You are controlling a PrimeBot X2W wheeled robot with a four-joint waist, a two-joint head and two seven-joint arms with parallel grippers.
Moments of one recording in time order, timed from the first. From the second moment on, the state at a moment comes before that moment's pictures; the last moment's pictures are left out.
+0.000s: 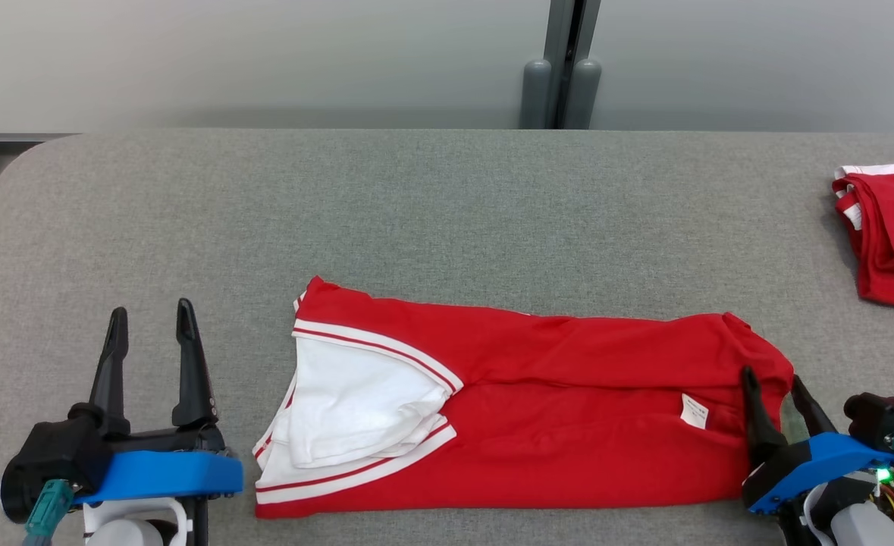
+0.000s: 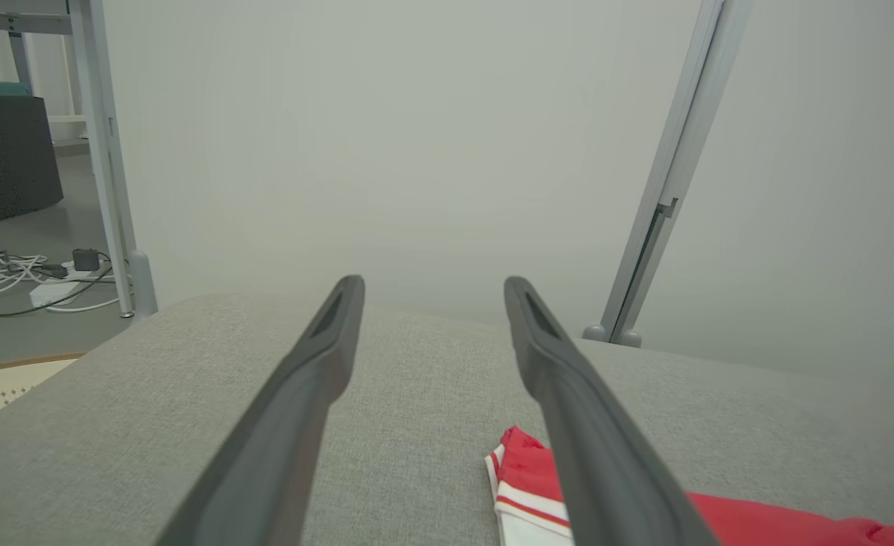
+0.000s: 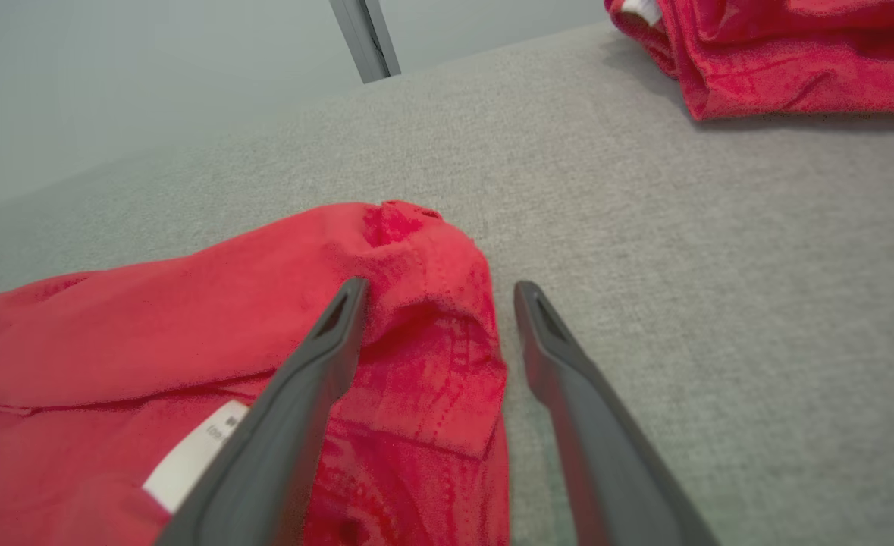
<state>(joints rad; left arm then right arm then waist) -0.08 0.15 -0.07 0.10 -0.33 -0.01 -0.26 -0.27 -0.19 0.00 0.69 0.43 0.13 -0.24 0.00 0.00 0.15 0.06</state>
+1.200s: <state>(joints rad) -0.06 0.05 0.14 0.16 -0.15 -0.10 -0.26 -0.33 -0.35 -0.08 0.66 0.48 0.13 -0.26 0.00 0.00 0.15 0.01</state>
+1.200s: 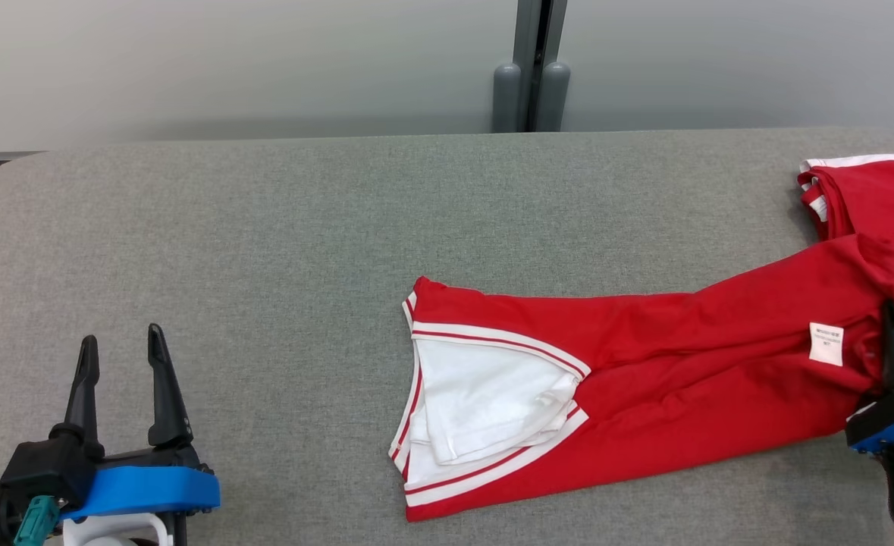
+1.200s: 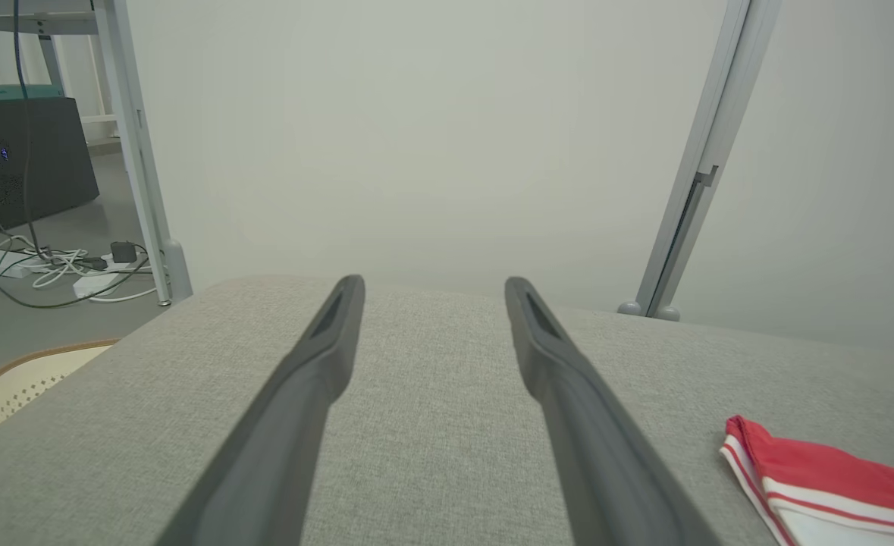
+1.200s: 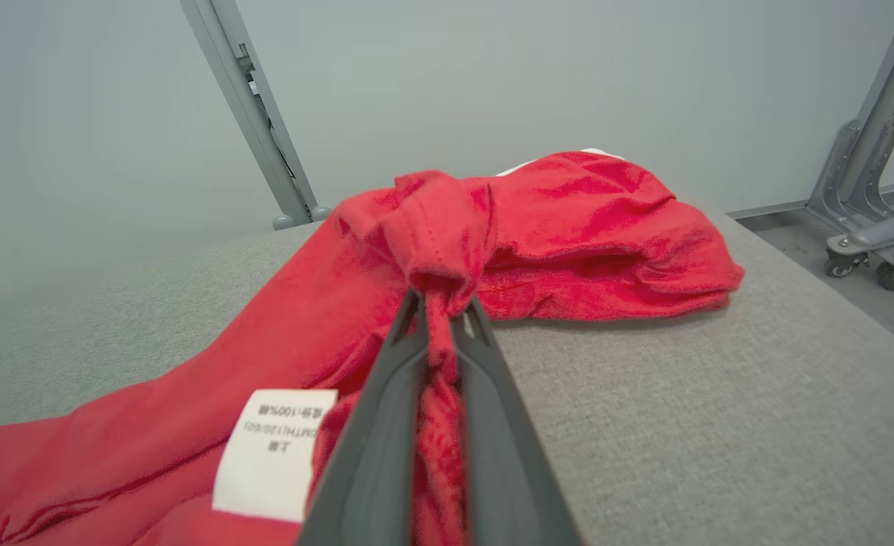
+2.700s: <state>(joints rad) -0.13 0.05 0.03 0.20 -0.19 -0.09 -0.26 -0.45 -0.05 0.53 0.54 0.53 0.13 -0.21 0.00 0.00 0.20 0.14</state>
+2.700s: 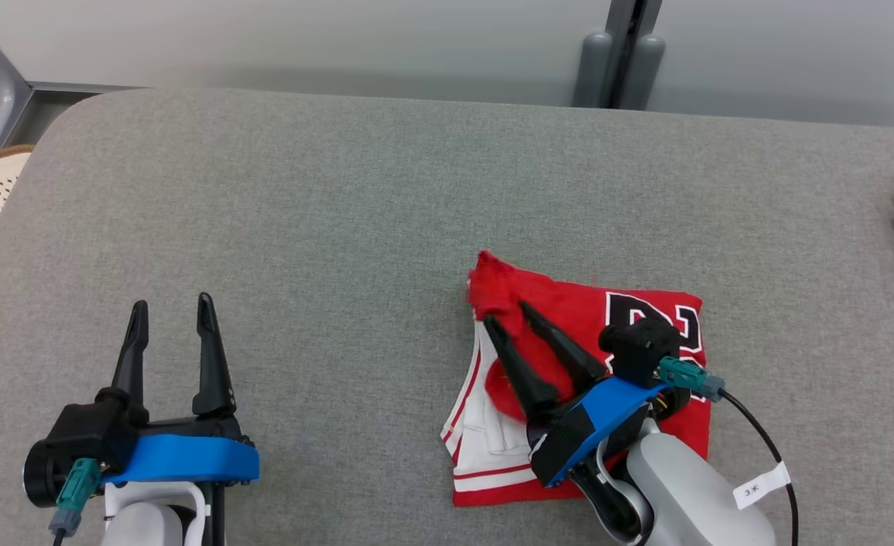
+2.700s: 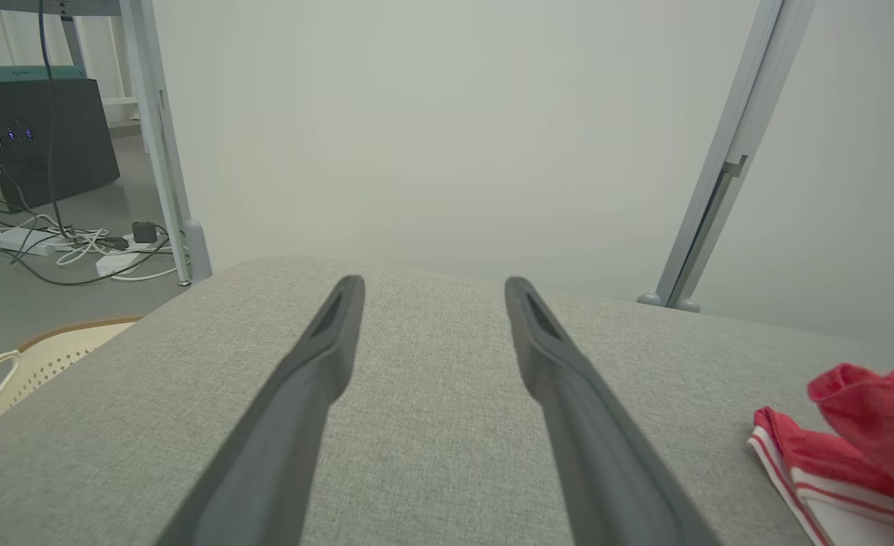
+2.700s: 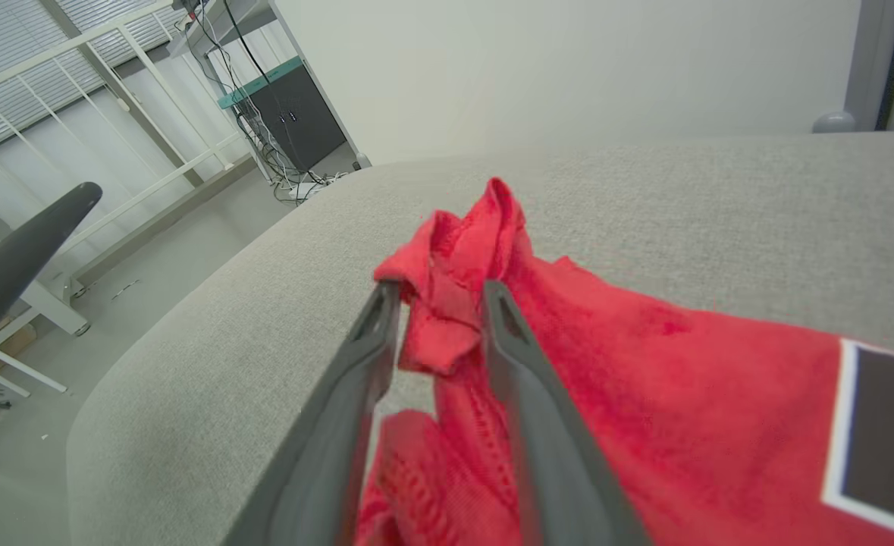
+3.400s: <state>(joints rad) -0.11 0.05 0.05 0.19 -0.17 -0.10 -0.26 -0.31 -0.12 0.11 0.31 0.29 0.13 -0.26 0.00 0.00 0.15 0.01</state>
